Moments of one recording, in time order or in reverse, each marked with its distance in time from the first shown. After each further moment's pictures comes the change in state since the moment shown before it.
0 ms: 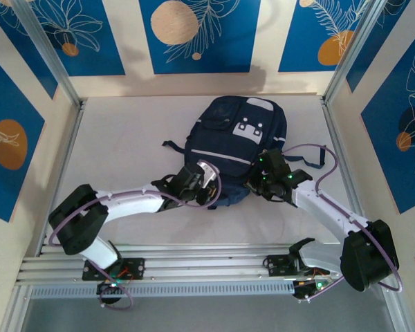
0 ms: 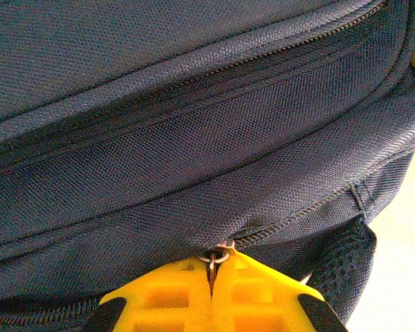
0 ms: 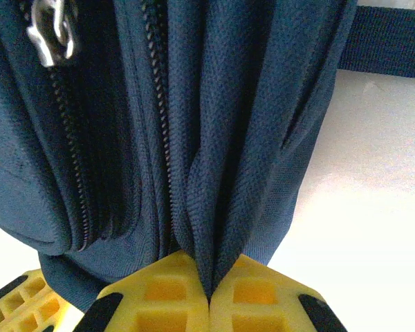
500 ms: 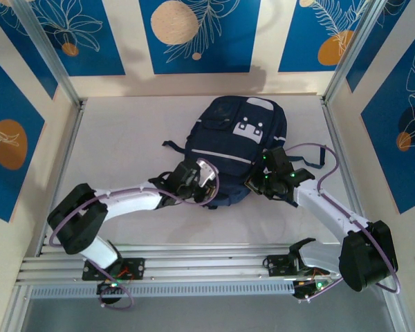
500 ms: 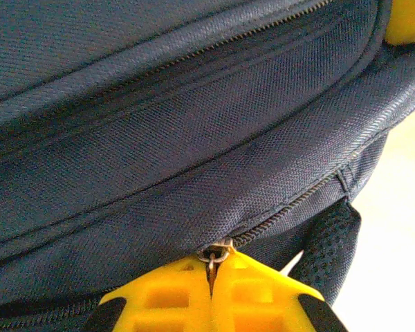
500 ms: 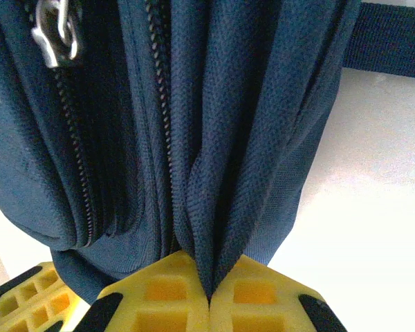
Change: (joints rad) left arm 0.045 0.015 0.004 -0.008 0.151 0.050; right arm -0.042 0.000 0.005 -0.008 -0.055 -0.038
